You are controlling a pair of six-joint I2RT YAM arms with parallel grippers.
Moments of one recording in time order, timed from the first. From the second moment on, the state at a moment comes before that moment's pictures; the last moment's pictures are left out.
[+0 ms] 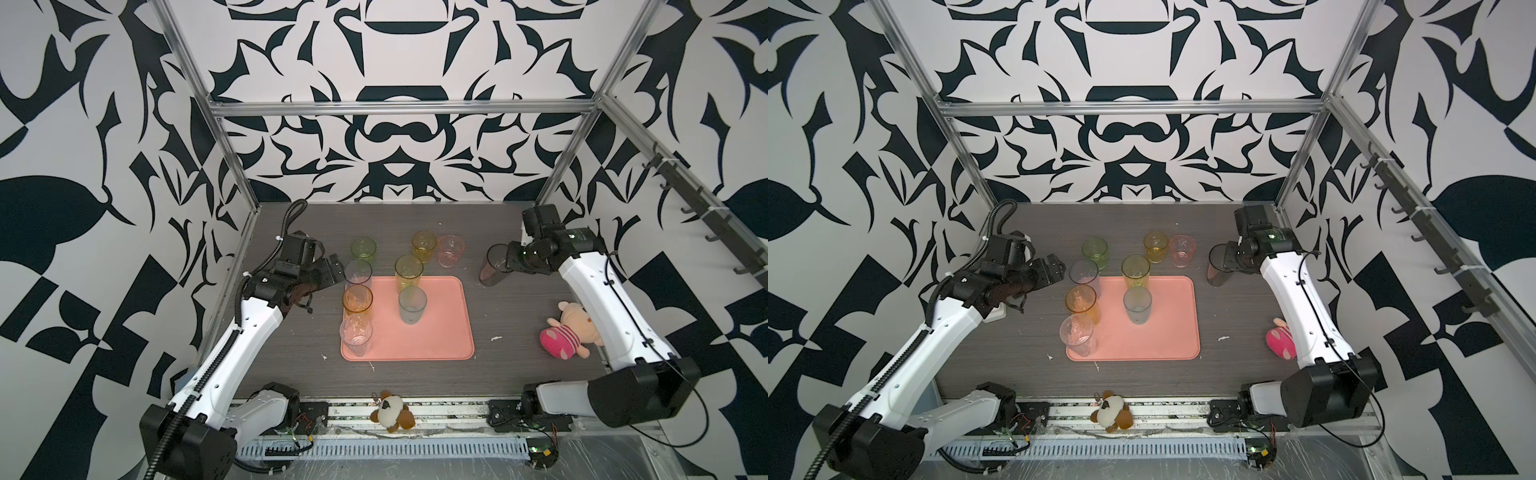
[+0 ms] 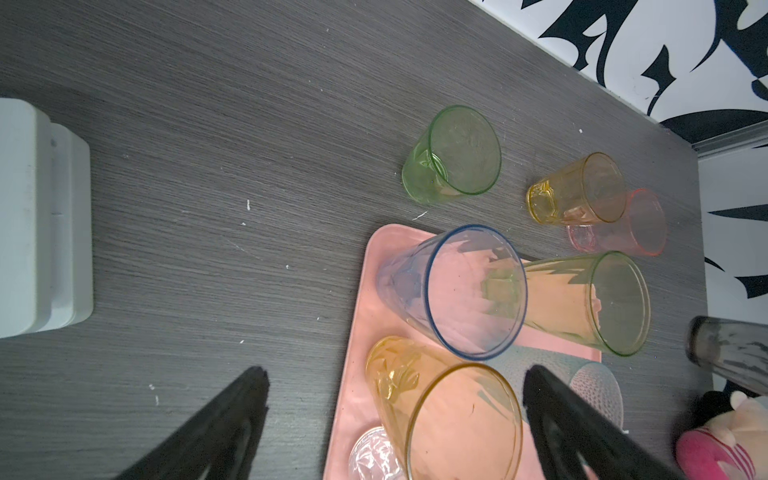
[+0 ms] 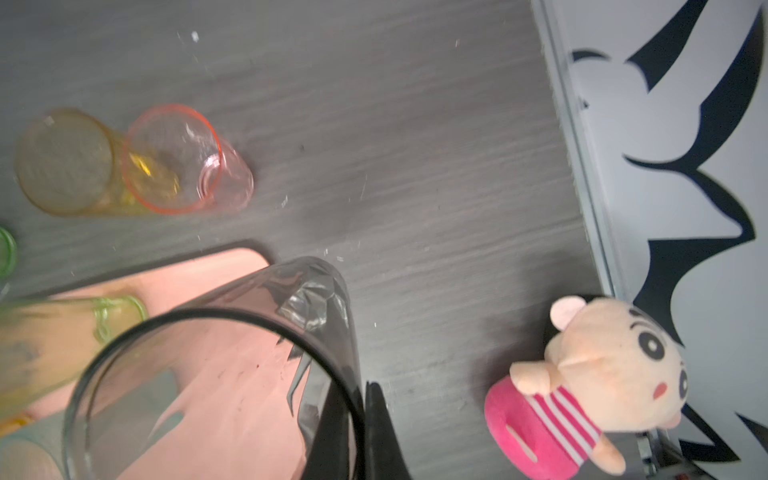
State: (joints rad) left arm -0.33 1.10 1.05 -0.78 0.00 -0.60; right arm 0.14 1.33 1.37 -1.14 0.13 0.34
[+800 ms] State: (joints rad) left arm -0.33 1.10 1.05 -0.78 0.01 -0.60; right arm 0.54 1.19 1.27 -1.25 0.14 0.46
